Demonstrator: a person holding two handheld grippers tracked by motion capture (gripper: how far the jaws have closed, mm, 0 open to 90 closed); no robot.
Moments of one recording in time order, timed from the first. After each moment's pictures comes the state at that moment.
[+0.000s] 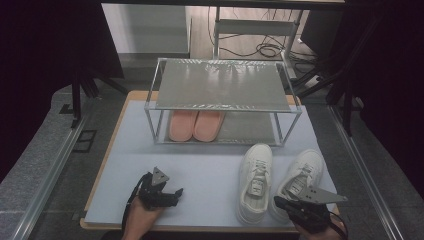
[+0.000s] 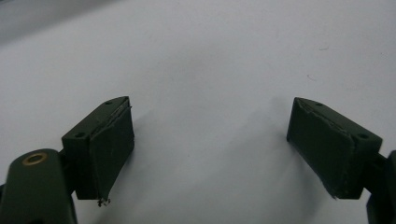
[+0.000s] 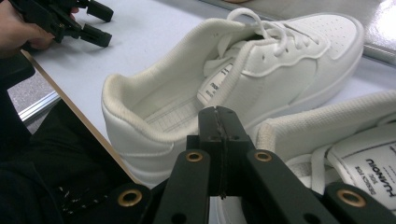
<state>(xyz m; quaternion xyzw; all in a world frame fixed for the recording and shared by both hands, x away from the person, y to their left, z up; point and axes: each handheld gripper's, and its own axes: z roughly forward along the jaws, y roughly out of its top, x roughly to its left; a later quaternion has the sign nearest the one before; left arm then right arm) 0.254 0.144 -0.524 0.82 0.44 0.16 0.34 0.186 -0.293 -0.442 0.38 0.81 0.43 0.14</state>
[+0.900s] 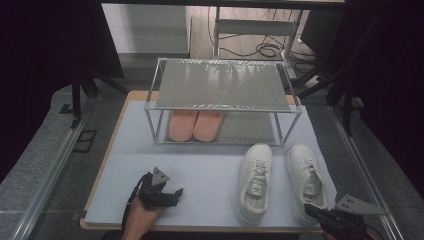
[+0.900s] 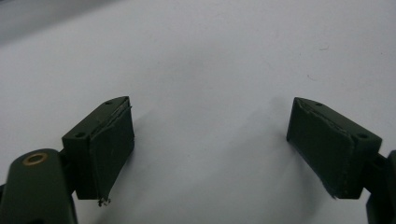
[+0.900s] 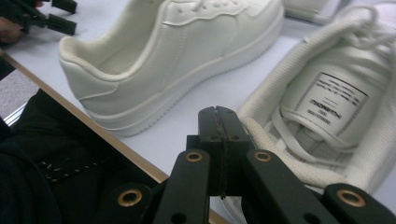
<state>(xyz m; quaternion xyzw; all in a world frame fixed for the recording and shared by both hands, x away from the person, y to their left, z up) 0.254 0.144 -0.524 0.82 0.44 0.16 0.34 0.161 -0.363 -0.438 0.44 0.78 0.41 0.15</state>
